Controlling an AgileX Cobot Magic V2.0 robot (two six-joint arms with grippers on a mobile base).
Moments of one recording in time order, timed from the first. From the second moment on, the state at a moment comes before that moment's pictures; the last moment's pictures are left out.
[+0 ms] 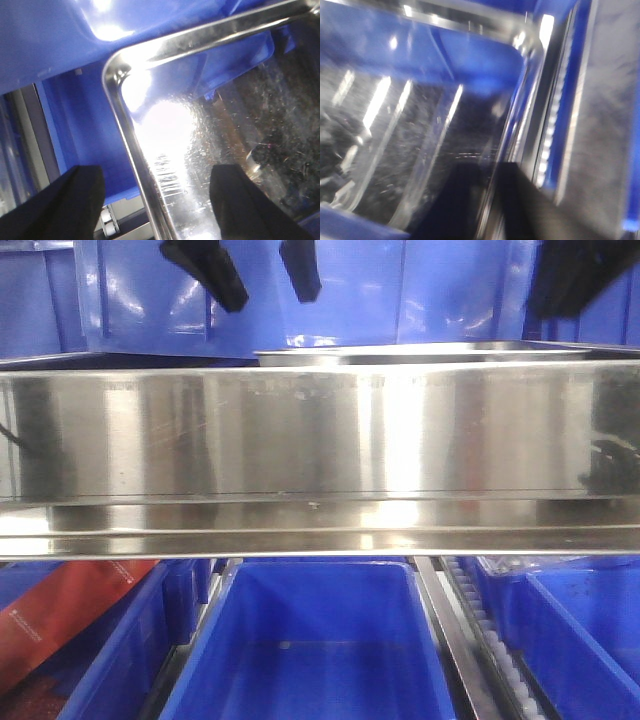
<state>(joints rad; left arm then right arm) -0.62 1.92 -1.89 -0.02 1.06 -0.16 0.13 1.62 -1.43 0.17 0.98 -0.09</state>
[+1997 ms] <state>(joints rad) -0.62 2.03 -1.89 -0.09 1.11 -0.16 0.13 1.72 -1.43 0.16 0.92 -0.09</state>
